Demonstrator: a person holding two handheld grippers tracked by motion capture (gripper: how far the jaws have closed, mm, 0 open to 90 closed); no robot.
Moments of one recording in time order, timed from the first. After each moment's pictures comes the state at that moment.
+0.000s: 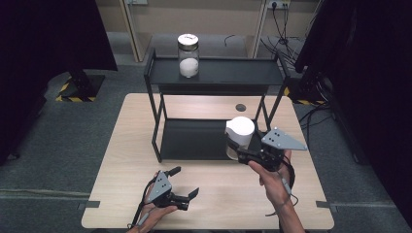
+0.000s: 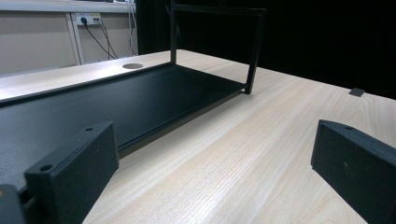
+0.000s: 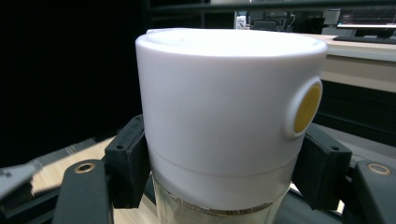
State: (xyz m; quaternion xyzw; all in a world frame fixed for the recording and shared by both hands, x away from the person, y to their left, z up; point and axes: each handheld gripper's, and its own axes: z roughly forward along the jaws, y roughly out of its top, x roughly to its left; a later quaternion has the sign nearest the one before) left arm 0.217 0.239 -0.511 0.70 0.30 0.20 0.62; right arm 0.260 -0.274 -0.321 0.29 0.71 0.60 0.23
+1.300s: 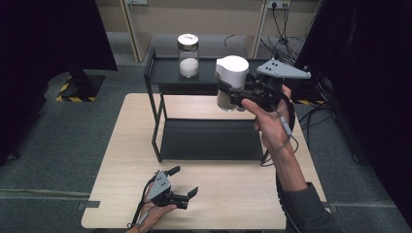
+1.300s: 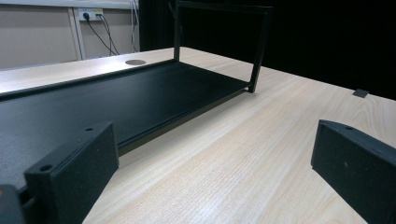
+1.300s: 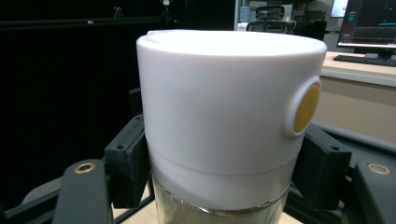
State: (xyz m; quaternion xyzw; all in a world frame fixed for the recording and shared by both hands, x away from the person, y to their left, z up) left arm 0.220 0.240 -0.512 0.70 0.30 0.20 0.62; right arm 0.322 -0.237 -0.188 0.29 0.71 0.60 0.23
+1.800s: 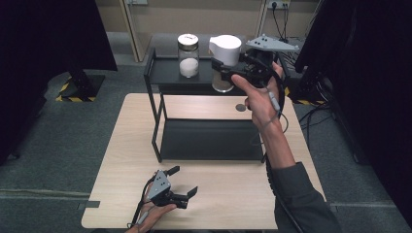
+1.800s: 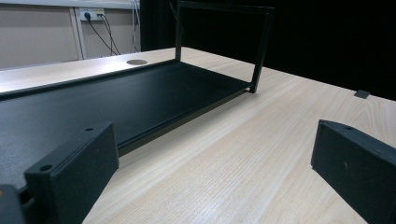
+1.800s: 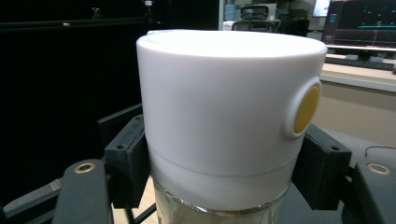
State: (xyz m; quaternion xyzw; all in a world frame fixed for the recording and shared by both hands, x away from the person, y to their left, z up) left arm 0.220 0.241 -0.512 0.69 0.31 0.20 0.62; right arm 0.352 -0.209 -0.163 0.31 0.70 0.59 0.25
